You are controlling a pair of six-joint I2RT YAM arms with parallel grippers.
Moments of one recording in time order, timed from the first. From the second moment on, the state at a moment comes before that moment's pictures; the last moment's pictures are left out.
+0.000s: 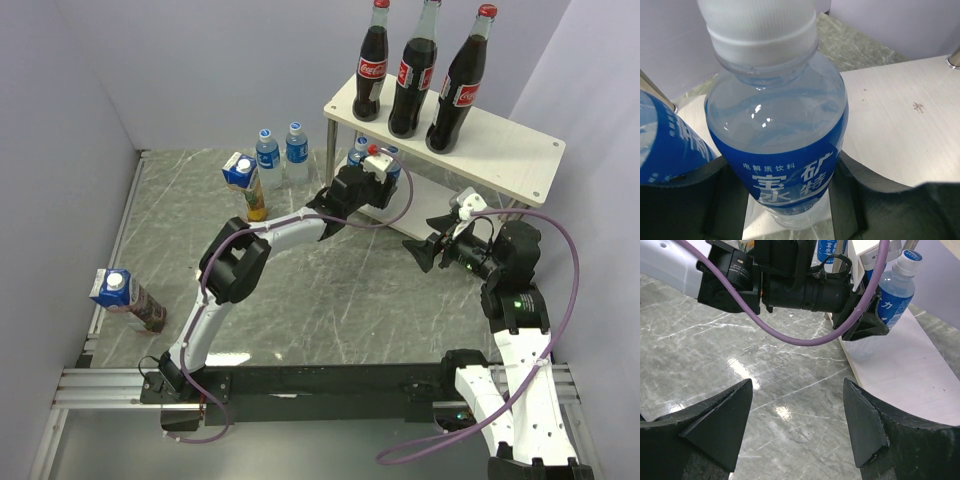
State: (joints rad) left arm -0.79 2.27 1.77 0.41 0.00 -0.02; right arm -0.01 0.66 0.84 -0.38 -0.72 -0.17
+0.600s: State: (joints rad) left arm -0.78 2.29 1.79 0.42 0.00 -0.02; right arm -0.01 0.66 0.84 -0.38 -0.73 -0.17
